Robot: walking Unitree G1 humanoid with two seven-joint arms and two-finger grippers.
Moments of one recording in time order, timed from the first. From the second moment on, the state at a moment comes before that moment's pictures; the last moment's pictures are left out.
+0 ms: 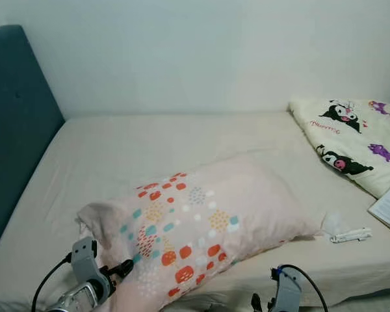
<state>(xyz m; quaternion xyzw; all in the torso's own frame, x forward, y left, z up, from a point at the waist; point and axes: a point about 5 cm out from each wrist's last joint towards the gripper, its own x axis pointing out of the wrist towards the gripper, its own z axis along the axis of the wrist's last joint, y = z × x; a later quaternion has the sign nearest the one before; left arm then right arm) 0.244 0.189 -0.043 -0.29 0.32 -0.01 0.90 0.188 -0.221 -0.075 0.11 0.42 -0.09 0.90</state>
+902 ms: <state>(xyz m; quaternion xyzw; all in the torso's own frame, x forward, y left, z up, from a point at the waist) 0.272 0.122 -0.014 -0.40 0.22 -0.15 0.88 0.181 -0.229 -0.075 0.11 0.41 -0.07 0.90</state>
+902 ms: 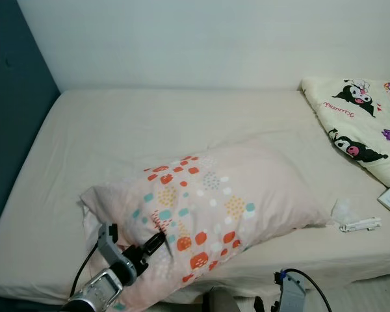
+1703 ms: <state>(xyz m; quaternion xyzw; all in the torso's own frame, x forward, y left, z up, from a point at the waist) 0.310 0.087 0.035 -0.38 0.13 -0.20 0.89 0.212 -0.224 -0.057 0.13 0.36 -0.05 0.92</state>
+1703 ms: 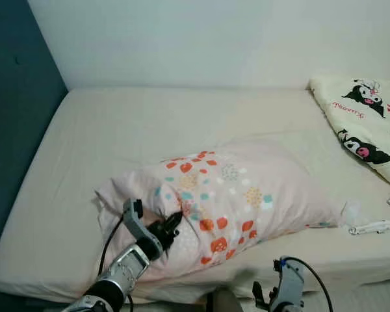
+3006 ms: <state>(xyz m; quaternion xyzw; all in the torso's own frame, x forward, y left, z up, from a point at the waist) 0.352 0.122 0.142 -0.29 0.00 -0.13 0.95 0.256 -0.192 -0.031 0.15 0.28 0.02 0.95</state>
